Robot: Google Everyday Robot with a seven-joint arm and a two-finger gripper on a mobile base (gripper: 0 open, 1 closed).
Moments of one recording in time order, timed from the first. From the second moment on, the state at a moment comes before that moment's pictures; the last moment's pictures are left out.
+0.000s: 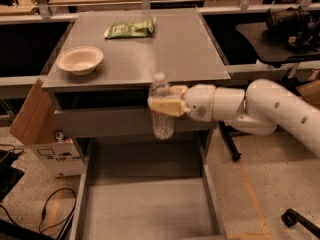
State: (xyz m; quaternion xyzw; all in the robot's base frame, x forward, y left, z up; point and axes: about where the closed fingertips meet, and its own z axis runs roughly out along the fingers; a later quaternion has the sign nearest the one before) arm 0.575 -0.002 0.838 -0.38 0.65 0.42 0.50
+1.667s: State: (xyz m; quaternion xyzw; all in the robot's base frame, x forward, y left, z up) arm 0.760 0.005 0.997 -0.30 0.64 0.23 0.67
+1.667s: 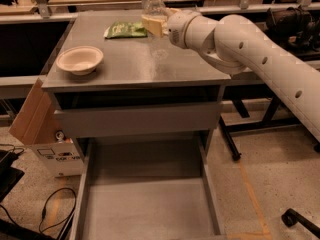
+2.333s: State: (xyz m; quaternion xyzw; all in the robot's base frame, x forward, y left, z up) arm 0.778 0.013 0.926 -0.30 0.67 0.21 0.65
